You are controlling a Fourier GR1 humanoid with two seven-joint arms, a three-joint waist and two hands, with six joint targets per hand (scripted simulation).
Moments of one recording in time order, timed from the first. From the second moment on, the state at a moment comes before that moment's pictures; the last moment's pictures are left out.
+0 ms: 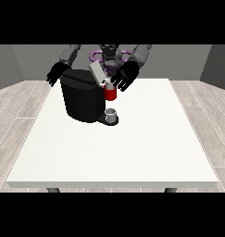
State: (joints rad) left arm -1.17 0.43 0.11 -0.60 -0.66 -0.15 -0.12; right arm -0.31 -0.05 -0.06 -1.38 -0.04 -0.15 -0.07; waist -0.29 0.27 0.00
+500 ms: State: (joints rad) left arm -1.19 0.44 0.10 -0.60 -0.68 -0.14 -0.14; right arm -0.33 -0.05 -0.06 -1.39 -0.03 -0.17 -0.05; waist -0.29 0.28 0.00
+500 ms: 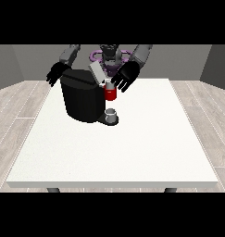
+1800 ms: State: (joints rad) left arm -1.13 0.41 0.05 -0.65 -0.75 -0.22 -0.14; right arm -0.28 -0.06 -0.10 -1.28 -0.05 -0.17 -0.12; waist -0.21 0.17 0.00
